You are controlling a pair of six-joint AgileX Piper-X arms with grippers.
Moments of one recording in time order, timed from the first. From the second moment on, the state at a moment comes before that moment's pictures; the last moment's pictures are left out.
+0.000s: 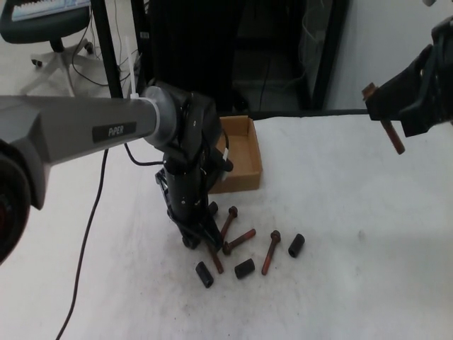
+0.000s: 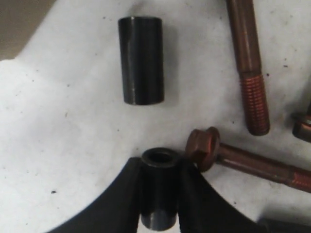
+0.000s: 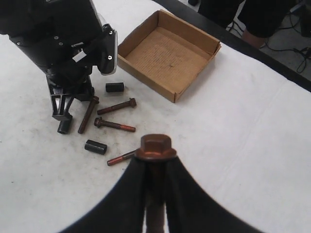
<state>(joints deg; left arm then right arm) -29.2 117.8 -83.1 52.7 -2.6 18.2 11.5 66.6 -68.6 53.0 -22.3 -22.9</state>
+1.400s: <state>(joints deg) -17.6 57.6 -19.7 -31.8 52.6 -17.9 25.1 77.2 -38.1 -53.3 -48.3 36.8</state>
